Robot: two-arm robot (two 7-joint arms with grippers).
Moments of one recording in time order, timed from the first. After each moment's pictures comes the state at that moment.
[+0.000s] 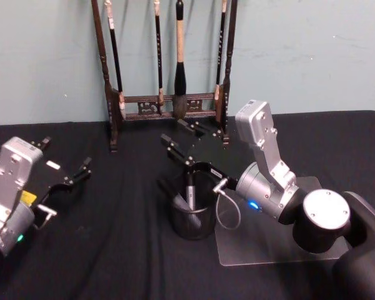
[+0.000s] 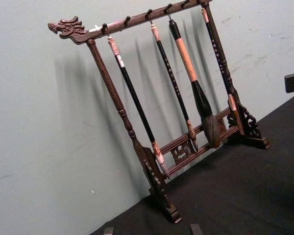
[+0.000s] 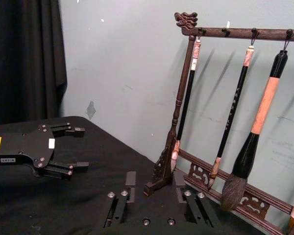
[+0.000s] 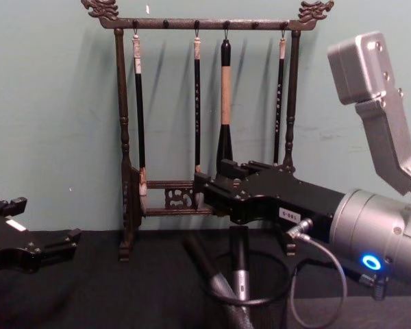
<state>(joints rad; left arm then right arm) -0.20 0.60 0.45 -1.41 -0.25 -0.12 0.03 0.37 0.20 -0.46 -1.29 0.21 -0.15 0.44</state>
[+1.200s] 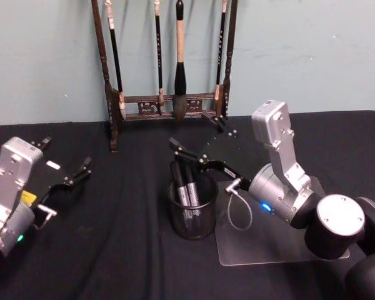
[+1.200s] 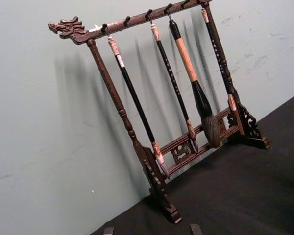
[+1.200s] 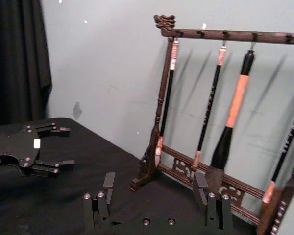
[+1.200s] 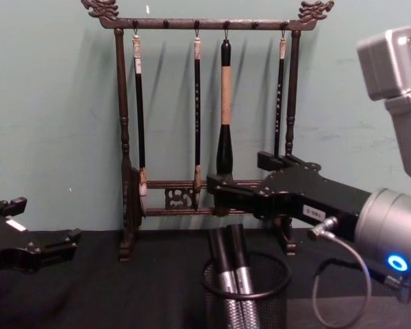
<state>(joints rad) -0.20 0.60 0.45 -1.41 -0.25 -0.12 0.03 0.33 0.22 -0.43 -1.34 0.22 -0.13 0.40</state>
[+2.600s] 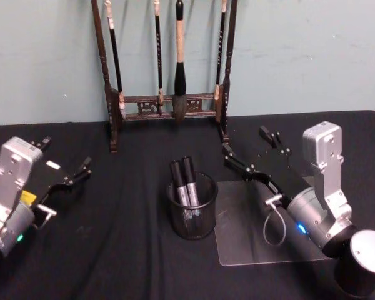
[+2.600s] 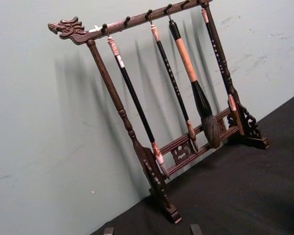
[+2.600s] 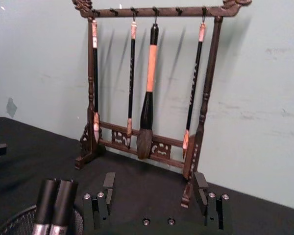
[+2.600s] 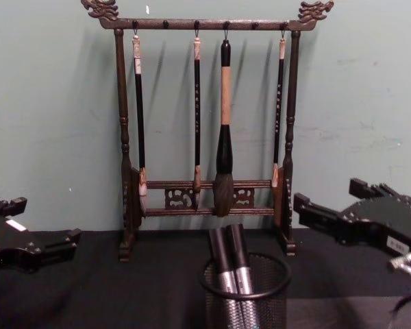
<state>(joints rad) -0.20 0.60 0.45 -1.41 -0.25 -0.12 0.03 0.14 0.22 -0.26 -1.45 0.17 -0.13 0.24</state>
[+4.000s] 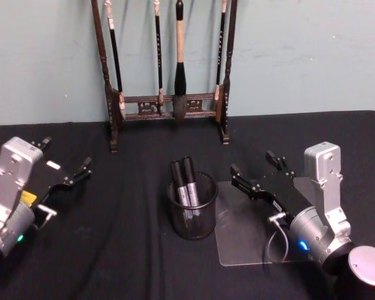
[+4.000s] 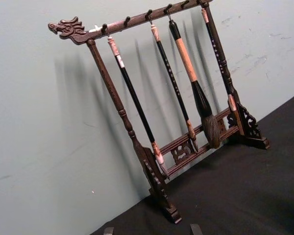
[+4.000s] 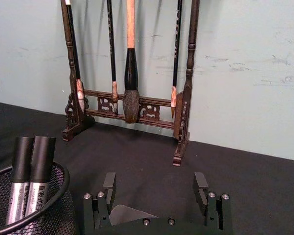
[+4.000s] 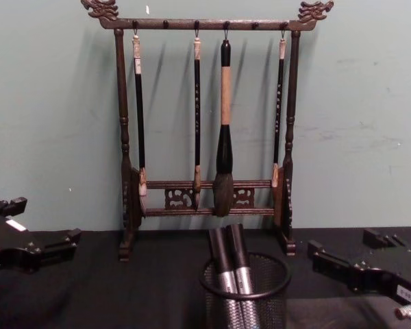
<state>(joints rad) -0.20 0.60 0.45 -1.41 -0.25 -0.12 0.03 0.12 0.18 -0.22 -1.36 0.17 -0.12 0.25</state>
